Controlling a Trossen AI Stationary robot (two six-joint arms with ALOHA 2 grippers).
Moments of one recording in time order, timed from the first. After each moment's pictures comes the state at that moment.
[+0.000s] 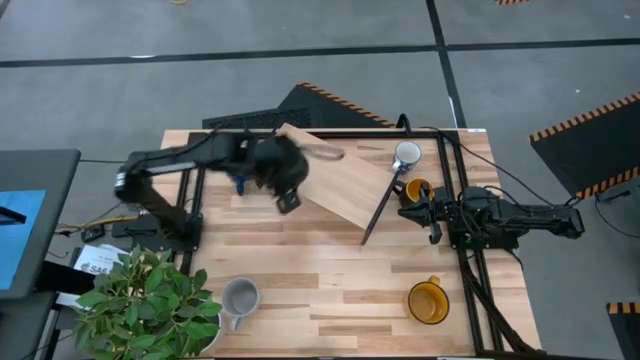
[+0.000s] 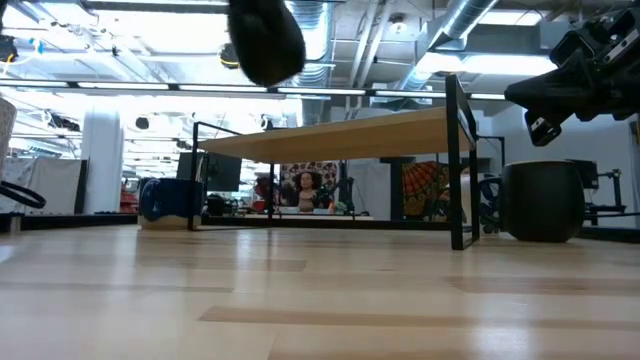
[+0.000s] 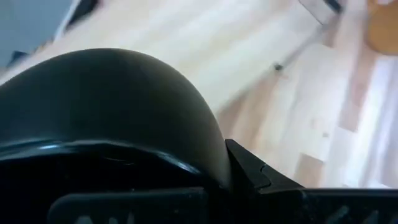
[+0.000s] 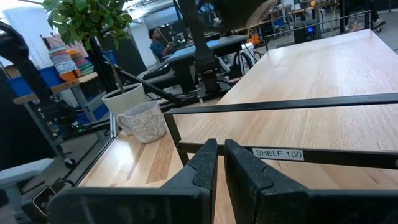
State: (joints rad) left arm 0.12 1.63 1.85 -1.17 -0.16 -0.24; right arm -0.07 0.05 0.01 0.04 -0.08 0.30
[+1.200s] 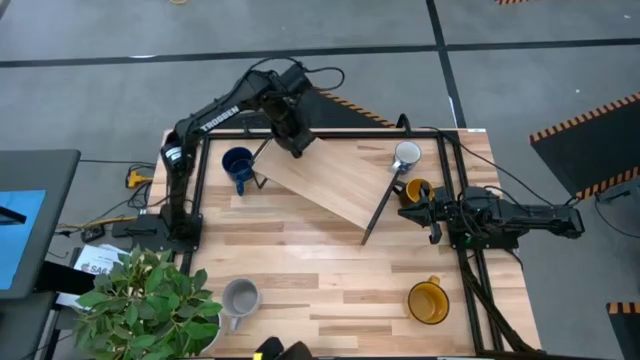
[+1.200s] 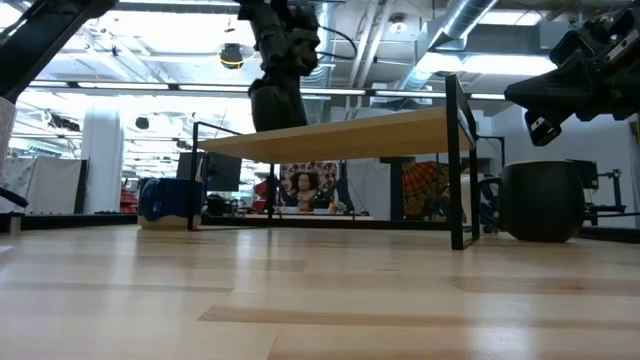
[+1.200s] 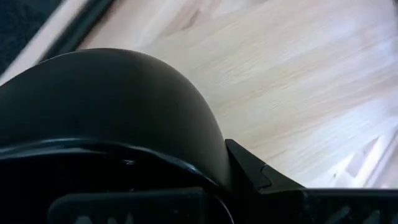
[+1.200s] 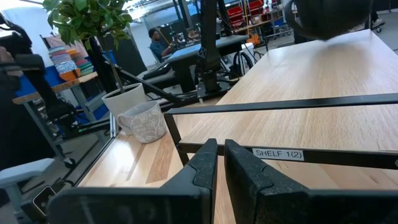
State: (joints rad) left arm 0.59 2.00 2.16 -1.32 0.23 -0.14; right arm -0.07 0.05 0.01 0.04 -0.08 0.30
